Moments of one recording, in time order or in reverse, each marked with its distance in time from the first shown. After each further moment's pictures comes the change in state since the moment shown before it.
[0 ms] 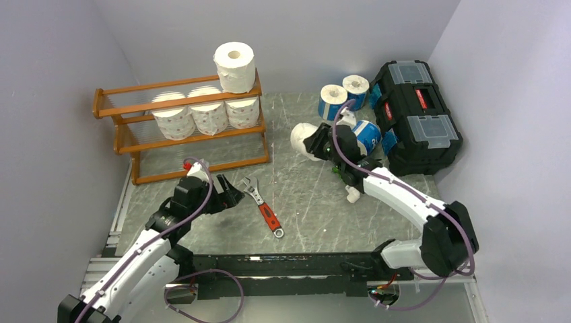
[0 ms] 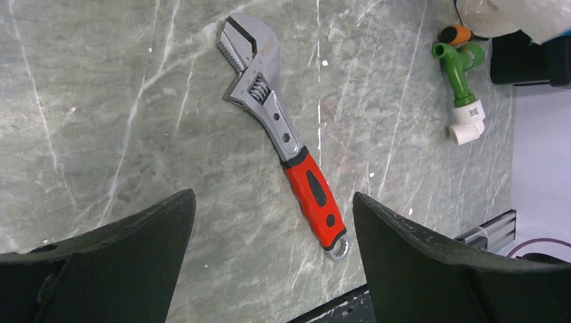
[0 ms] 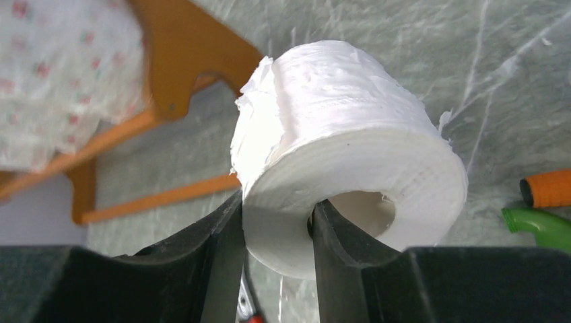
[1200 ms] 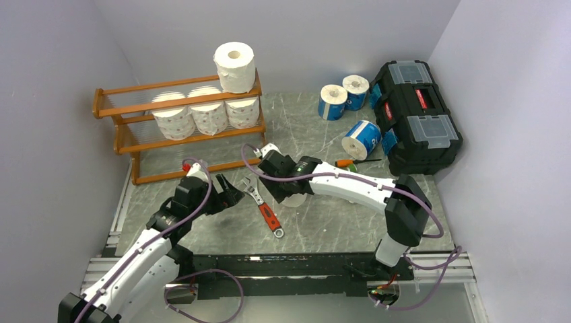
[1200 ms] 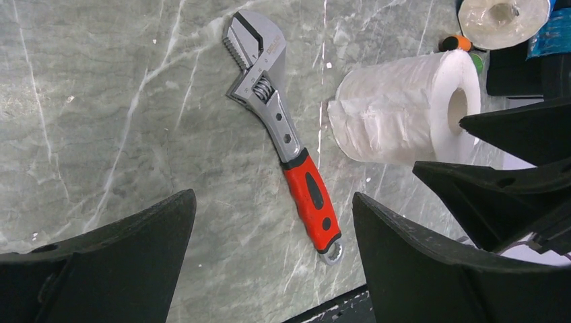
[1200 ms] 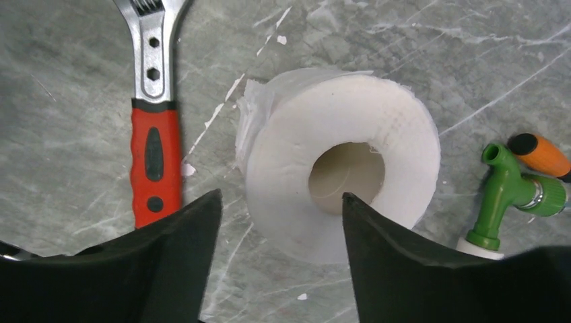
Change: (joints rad) left arm 0.000 0.022 -0.008 0.013 -0.006 -0.058; right arm 0.491 0.340 0.433 -0.791 0.165 -0.526
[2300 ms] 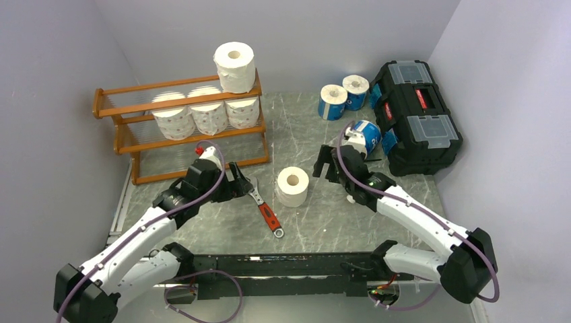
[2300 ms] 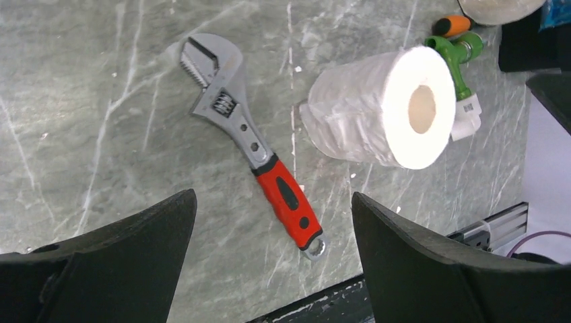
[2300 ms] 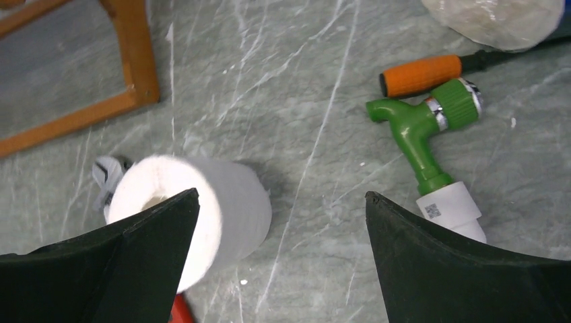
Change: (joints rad) left arm -0.087 0.202 0.229 -0.093 -0.055 0.057; right arm -0.337 -0.580 -0.507 0.362 0.068 0.379
